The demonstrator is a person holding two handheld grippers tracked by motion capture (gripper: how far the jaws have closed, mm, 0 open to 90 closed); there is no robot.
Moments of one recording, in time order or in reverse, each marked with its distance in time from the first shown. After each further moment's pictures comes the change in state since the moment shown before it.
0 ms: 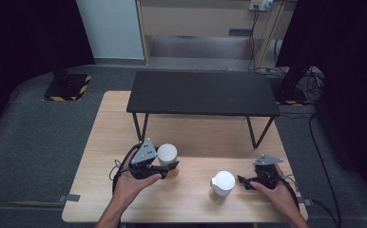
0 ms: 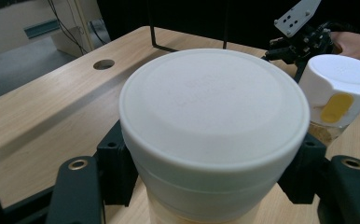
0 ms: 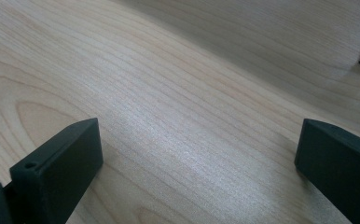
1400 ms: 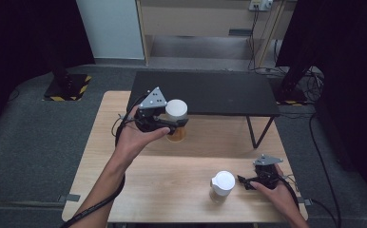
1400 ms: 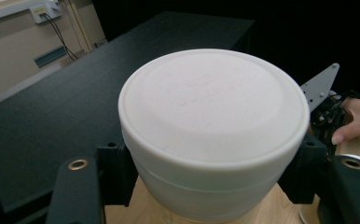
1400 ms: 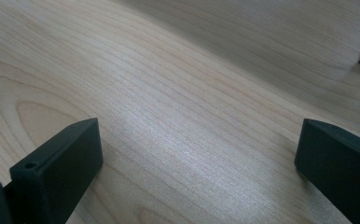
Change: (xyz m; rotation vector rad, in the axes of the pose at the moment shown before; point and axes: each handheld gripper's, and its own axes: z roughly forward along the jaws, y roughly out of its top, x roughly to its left) left arm 0.050 0.133 0.003 0.006 -0.011 0.060; right arm 0.000 0.000 0.000 0.000 0.000 0.000
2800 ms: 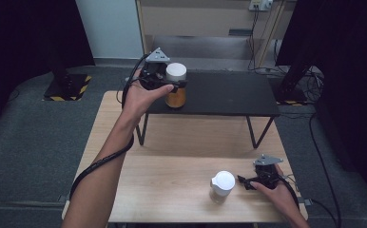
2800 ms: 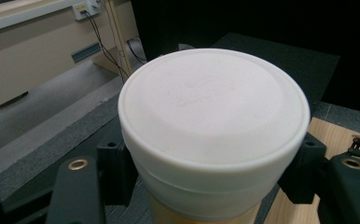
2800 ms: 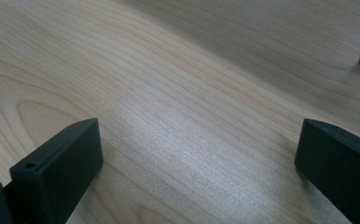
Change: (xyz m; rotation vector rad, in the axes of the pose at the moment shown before) left arm 0.071 0.053 0.035 0.026 0.096 -0.064; right arm -0.001 0.000 0.000 0.000 0.002 -0.006
